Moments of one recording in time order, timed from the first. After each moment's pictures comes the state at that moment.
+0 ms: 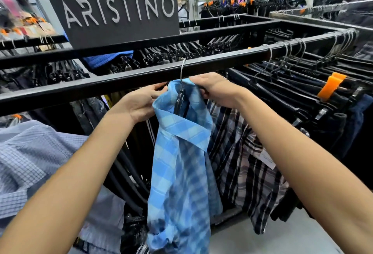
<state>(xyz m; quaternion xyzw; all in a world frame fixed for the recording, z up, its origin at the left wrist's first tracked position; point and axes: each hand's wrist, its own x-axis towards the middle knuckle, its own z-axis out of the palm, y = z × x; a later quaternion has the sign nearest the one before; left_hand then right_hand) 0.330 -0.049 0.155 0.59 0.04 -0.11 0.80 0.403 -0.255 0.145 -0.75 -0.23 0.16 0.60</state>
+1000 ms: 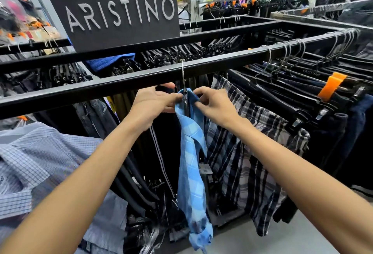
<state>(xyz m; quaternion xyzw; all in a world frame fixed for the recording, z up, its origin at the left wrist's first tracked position) 0.299 -0.083 0.158 0.74 0.06 0.10 0.66 0.383 -0.263 0.094 -0.85 -0.30 -0.15 0.40</state>
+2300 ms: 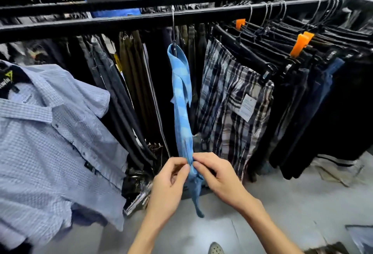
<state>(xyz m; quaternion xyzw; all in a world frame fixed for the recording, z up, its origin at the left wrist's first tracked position) 0.024 -0.214 -0.021 0.76 0.11 0.11 0.63 0.100 -0.366 -0.041 -0.80 -0.32 0.00 0.51</state>
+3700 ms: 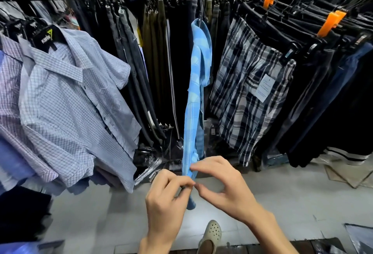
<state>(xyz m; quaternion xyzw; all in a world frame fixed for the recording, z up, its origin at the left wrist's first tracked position) -0.088 -0.229 -0.053 0.83 0.05 0.42 0.36 0.005 -0.382 -0.043 -0.77 -0.43 -0.03 0.48</state>
